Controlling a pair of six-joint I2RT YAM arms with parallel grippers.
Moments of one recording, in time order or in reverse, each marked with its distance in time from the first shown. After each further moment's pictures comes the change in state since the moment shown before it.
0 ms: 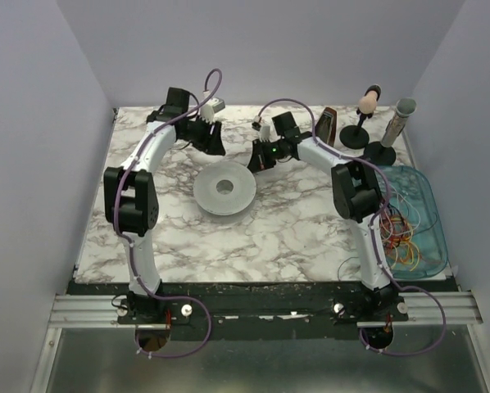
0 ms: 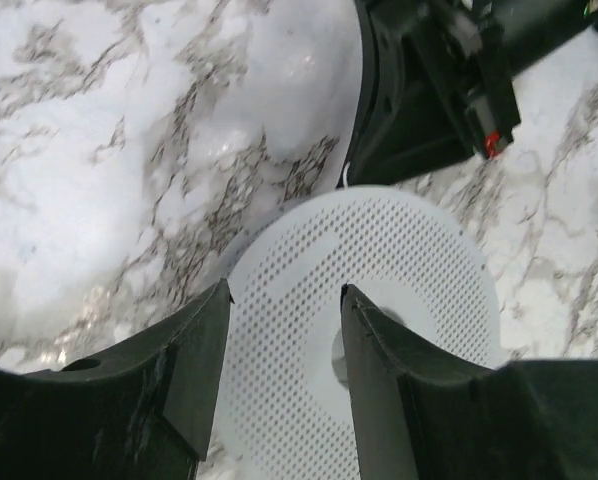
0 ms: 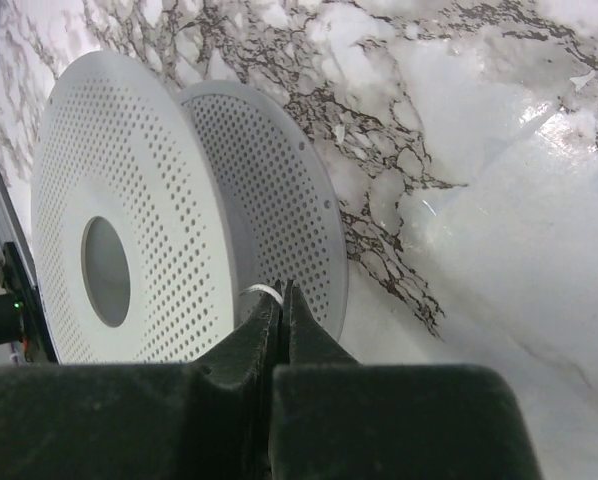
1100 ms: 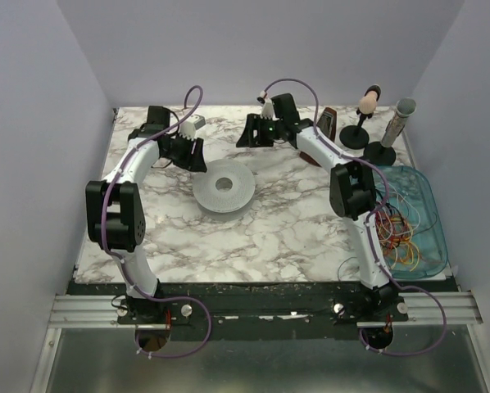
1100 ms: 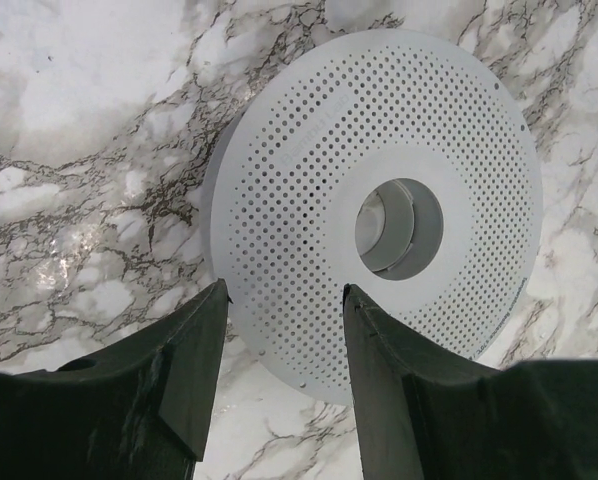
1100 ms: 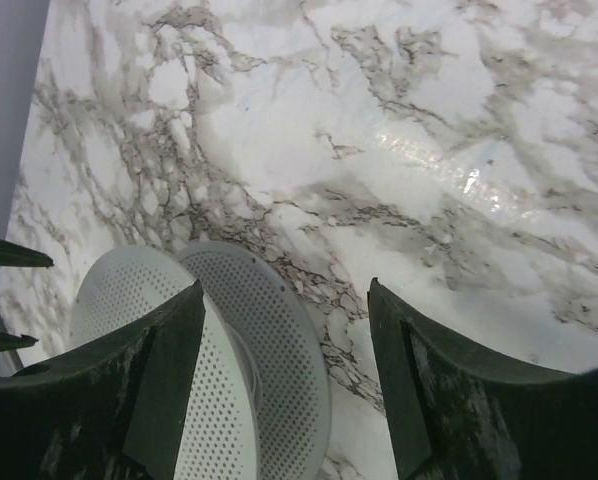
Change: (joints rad) left arm 0.106 -0.230 -0.362 0.025 -0.092 0.035; right arm -0.009 0.097 0.286 0.027 0.193 0.227
